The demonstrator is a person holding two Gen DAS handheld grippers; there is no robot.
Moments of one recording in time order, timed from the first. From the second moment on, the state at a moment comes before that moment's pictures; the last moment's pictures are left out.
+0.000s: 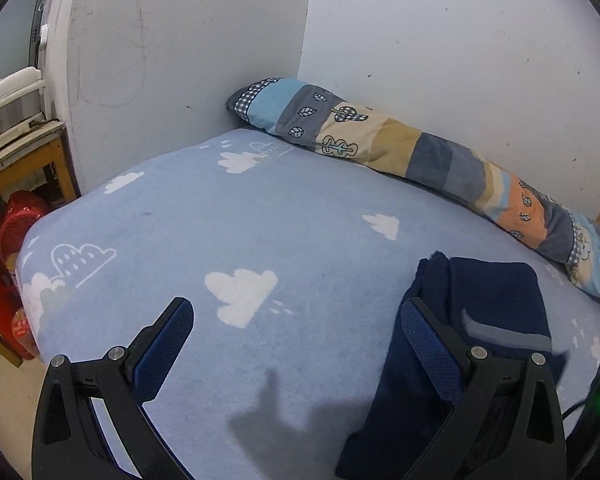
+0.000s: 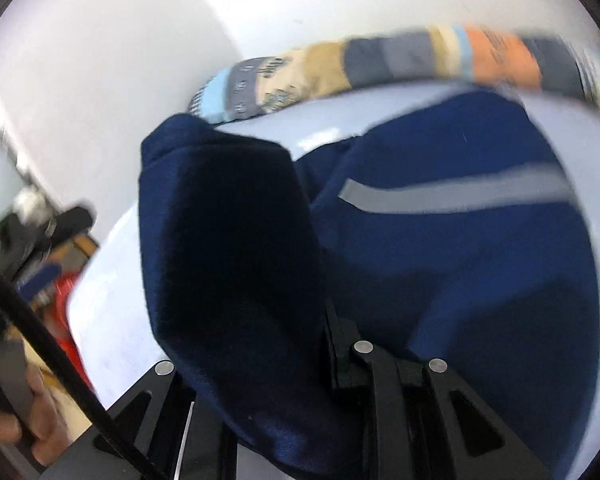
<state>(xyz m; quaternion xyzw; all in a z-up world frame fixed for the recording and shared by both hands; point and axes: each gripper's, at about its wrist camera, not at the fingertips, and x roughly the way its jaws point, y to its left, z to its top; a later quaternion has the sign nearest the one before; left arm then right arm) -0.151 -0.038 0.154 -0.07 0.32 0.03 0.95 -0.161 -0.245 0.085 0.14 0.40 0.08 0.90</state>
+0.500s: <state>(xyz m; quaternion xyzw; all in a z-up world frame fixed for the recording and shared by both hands) -0.158 -0.047 0.152 -0.10 0.35 -0.07 0.93 -0.301 -0.255 0.098 0.00 0.37 0.21 0.90</state>
